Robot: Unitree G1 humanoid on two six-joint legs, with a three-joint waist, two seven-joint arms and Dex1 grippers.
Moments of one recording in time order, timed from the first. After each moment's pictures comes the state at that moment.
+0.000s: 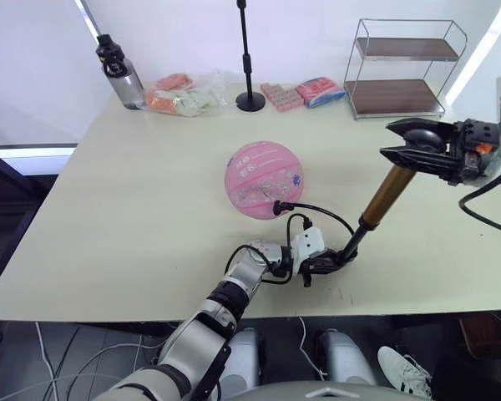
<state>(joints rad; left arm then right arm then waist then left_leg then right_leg) -0.55 0.05 -0.40 0.79 0.04 -0.19 -0.98 -0.56 -0.91 -0.24 -0.27 0.90 0.71 1.00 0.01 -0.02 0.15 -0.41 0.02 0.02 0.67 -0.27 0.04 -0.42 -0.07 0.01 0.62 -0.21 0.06</state>
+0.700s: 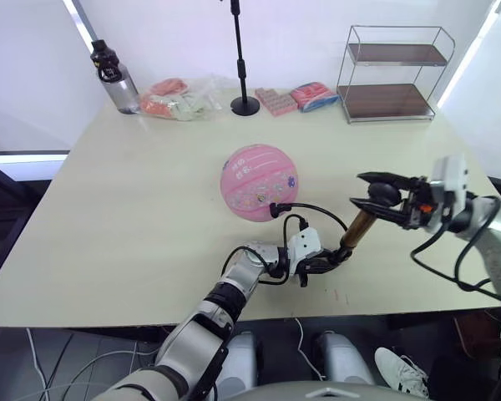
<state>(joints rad) -0.54 0.08 -0.40 0.80 0.05 -0.19 -0.95 -0.24 -0.64 -0.05 -0.23 0.52 0.21 1.04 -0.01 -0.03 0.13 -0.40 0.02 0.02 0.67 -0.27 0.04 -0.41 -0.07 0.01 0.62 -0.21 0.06</state>
